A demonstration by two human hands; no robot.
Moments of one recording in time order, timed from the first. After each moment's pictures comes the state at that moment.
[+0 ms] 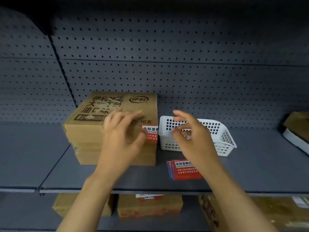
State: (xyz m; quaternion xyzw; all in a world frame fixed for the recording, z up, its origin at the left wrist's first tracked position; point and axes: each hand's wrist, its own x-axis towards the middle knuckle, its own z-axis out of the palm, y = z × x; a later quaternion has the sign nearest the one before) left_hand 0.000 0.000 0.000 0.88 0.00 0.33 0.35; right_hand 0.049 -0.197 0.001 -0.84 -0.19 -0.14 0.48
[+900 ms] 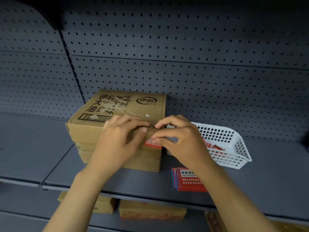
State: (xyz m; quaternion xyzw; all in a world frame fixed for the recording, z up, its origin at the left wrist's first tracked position) left_hand 0.021 0.023 0.000 0.93 -0.03 0.29 0.24; right_hand 0.093 -0.168 -0.004 -0.78 -0.43 -0.20 0.41
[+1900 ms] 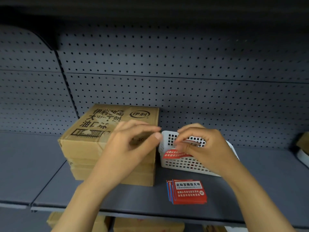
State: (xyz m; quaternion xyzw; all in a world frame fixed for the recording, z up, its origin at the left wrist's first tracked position) left_hand 0.014 -0.010 0.040 0.88 -0.06 0.27 0.39; right_hand 0.086 -0.229 0.041 -0.79 -0.33 -0.04 0.51
